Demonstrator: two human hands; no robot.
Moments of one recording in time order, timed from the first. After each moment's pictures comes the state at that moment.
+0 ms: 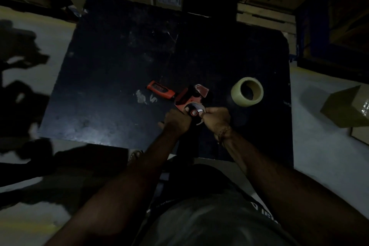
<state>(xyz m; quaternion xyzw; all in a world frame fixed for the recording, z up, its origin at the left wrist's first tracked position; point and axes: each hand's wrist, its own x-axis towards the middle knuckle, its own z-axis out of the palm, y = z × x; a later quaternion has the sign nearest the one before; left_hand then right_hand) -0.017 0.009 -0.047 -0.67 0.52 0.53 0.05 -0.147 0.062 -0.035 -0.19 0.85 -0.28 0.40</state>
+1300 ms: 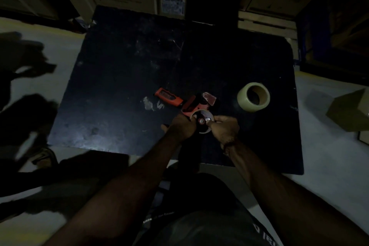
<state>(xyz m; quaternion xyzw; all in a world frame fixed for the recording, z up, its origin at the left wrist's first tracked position) -0.004 0.003 -0.049 -0.61 0.61 0.51 0.05 -0.135 0.073 -0.025 -0.15 0.87 -0.30 0.35</state>
